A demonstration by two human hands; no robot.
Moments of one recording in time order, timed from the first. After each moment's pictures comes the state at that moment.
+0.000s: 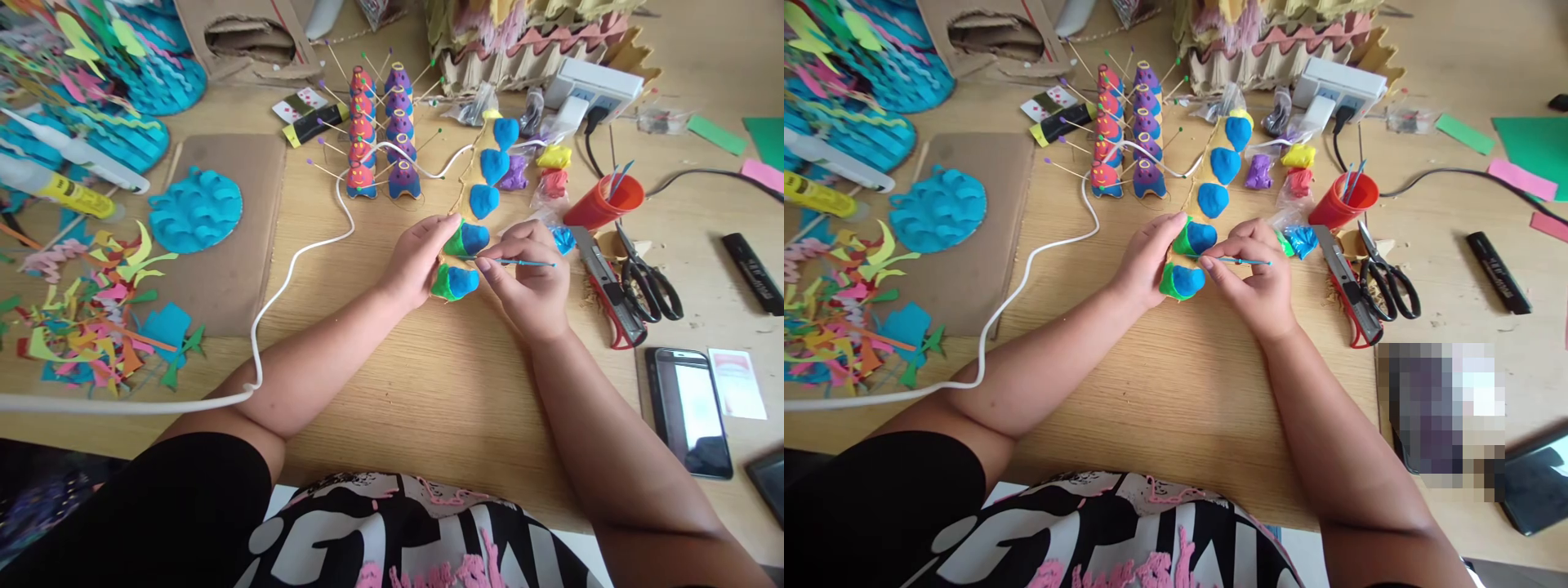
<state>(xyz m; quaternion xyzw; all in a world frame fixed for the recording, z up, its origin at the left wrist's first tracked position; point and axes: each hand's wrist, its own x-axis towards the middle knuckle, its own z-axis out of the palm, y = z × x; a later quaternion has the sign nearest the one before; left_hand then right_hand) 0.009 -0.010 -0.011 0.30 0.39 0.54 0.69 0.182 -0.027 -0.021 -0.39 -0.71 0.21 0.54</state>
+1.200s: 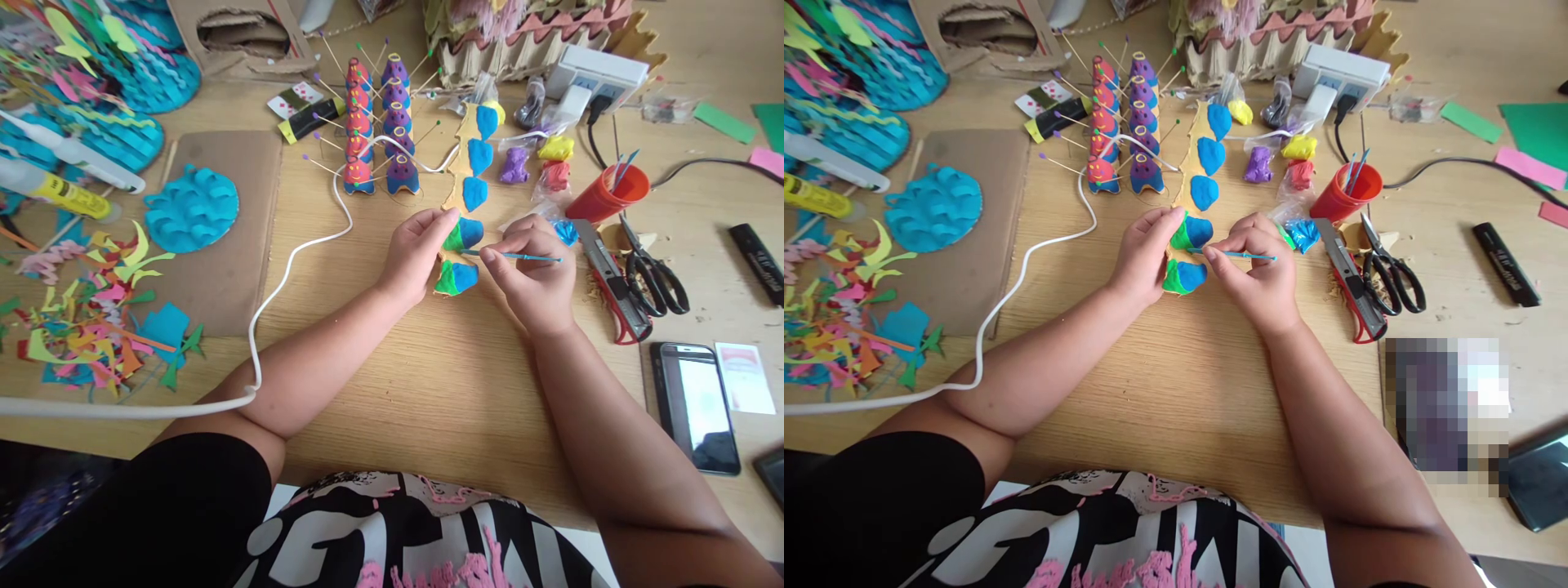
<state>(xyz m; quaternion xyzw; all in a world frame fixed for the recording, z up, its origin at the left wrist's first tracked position) 0.009 -0.007 -0.022 0.37 0.41 0.57 0.61 0.184 -0.023 -0.028 -0.41 -0.71 0.20 0.54</state>
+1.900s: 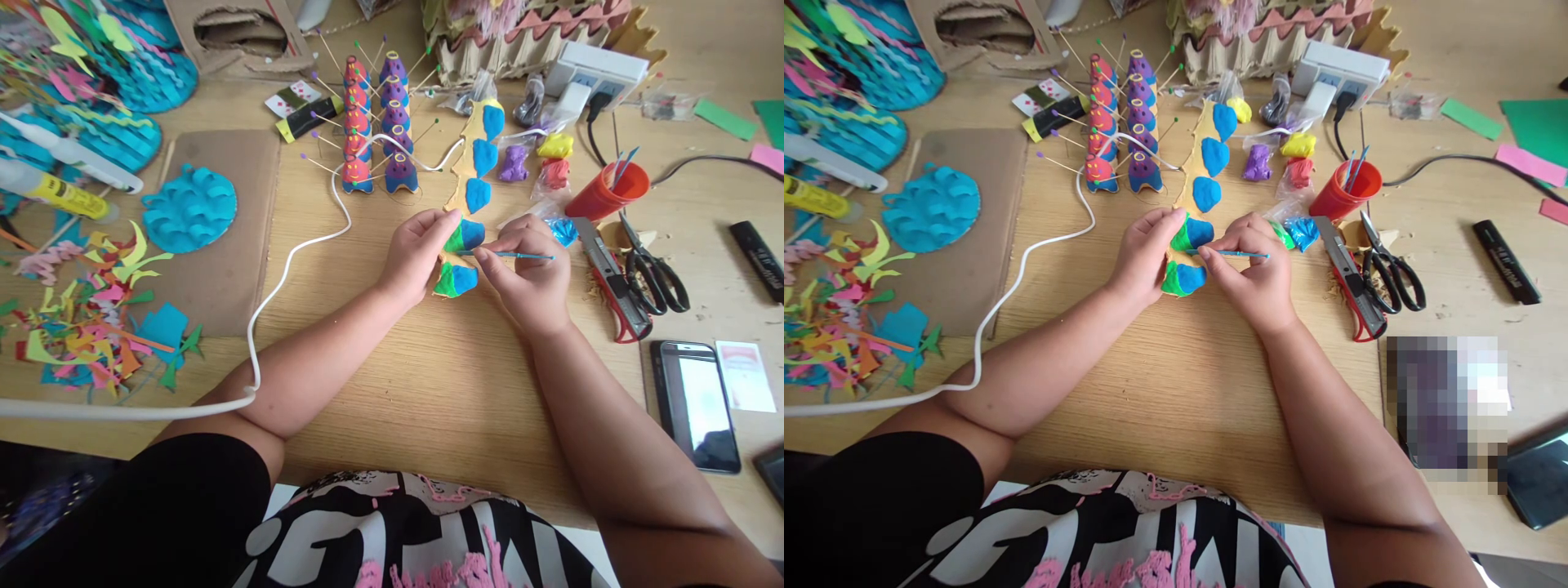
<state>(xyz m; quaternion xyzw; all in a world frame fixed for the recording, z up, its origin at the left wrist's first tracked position) 0.010 -0.010 -0.020 0.37 0.41 0.56 0.62 0.183 -0.022 -0.029 -0.40 -0.72 0.20 0.53</state>
